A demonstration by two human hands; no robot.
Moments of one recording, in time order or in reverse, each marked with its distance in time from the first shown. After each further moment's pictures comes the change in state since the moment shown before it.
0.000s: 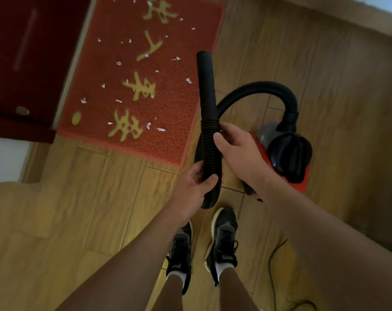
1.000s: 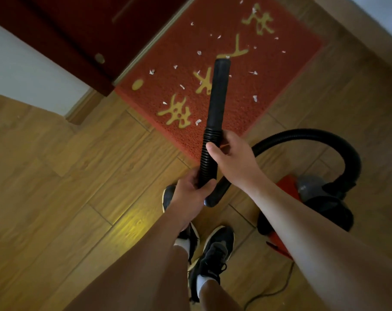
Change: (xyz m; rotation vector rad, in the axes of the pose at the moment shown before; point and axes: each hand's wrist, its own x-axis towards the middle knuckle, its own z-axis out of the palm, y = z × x) left_hand 0.002 -0.021 -0.074 -0.116 0.490 0.025; right_hand 0.055 -0.029 0.104 -0.383 -0.427 -0.163
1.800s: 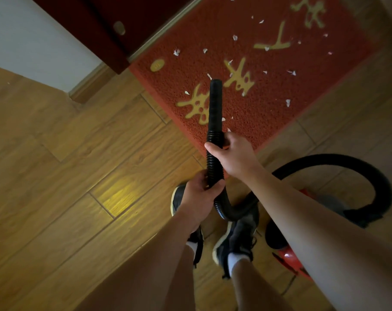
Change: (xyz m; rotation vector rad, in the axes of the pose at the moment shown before) left_hand 0.063 -0.019 -0.048 -0.182 0.062 -0.171; right_hand 0.108 0.014 0.082 -0.284 -0.129 0.127
